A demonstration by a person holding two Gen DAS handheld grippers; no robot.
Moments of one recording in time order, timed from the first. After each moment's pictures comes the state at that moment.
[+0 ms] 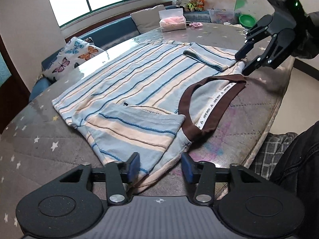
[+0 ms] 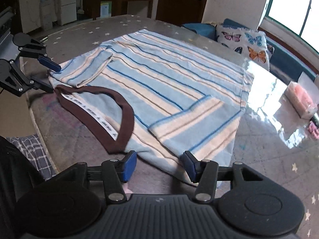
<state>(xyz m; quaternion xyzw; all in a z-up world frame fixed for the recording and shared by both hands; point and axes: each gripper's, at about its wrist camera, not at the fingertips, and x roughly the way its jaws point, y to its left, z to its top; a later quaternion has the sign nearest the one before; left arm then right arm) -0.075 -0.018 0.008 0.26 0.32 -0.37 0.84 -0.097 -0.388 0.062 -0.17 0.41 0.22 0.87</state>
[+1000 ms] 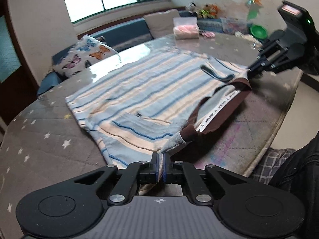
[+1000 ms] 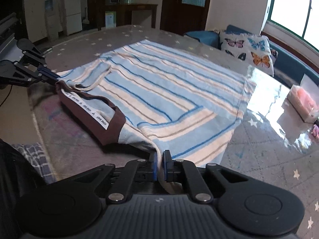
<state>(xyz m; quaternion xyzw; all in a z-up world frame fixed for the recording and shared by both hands) -0.080 -0.005 0.033 0.22 0.31 -0.34 0.86 -0.104 -0.398 0.081 -0.14 0.37 0.24 0.88</state>
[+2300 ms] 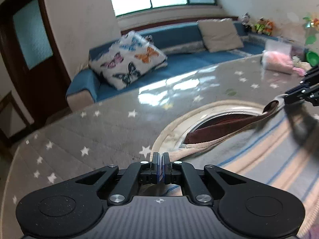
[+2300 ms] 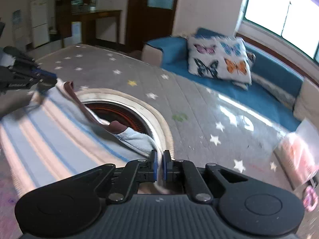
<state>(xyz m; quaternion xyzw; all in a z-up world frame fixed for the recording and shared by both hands) 0.222 -0.056 0.030 0.18 0.32 -0.23 0.90 0.174 -0.399 0.078 -0.11 0.37 0.14 0.91</state>
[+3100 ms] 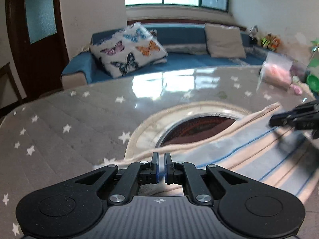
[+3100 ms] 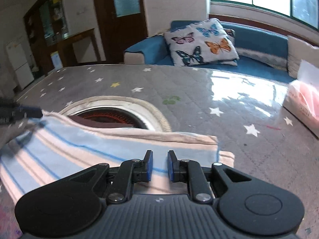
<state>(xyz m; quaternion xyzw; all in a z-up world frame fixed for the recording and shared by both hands) 0.207 -0.061 0.025 0.10 0.35 -0.23 0.90 0.168 -0.427 0.046 0.02 0.37 0.10 0.92</state>
